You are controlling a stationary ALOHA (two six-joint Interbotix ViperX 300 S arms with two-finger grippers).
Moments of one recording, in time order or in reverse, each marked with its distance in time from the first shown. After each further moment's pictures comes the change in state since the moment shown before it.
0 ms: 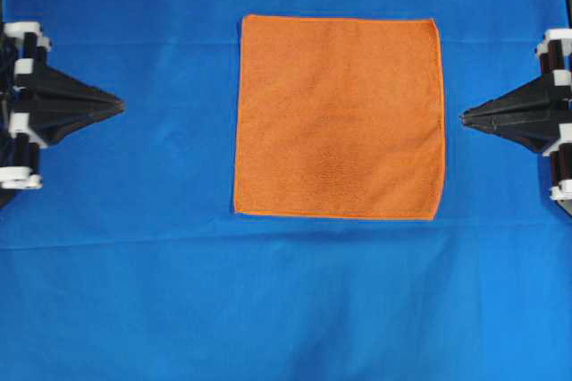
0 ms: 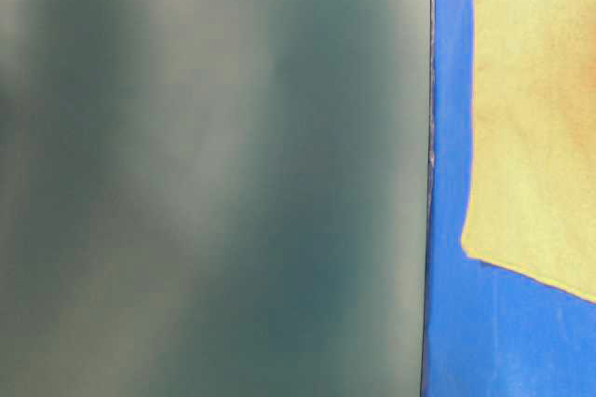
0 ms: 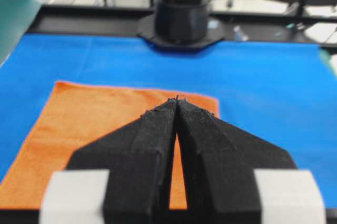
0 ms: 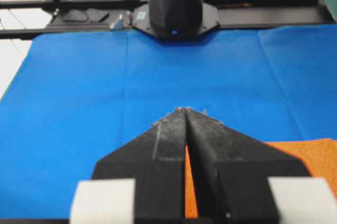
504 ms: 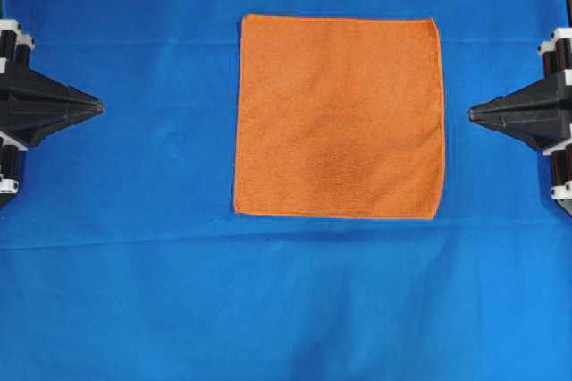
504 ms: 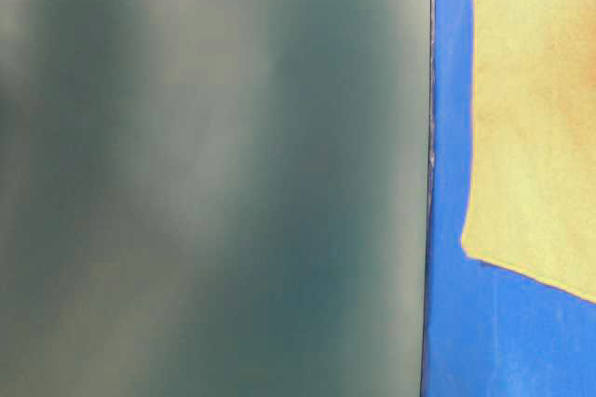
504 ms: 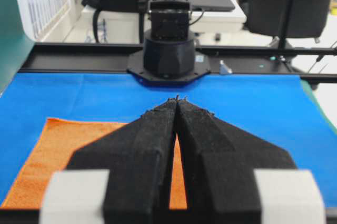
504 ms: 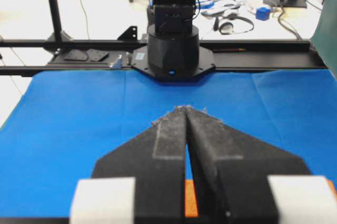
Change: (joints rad) left arm -0.048 -0.110 0.014 0.018 -0.015 -0.009; right arm 0.009 -0.014 0.063 -0.002 -0.204 -0.038
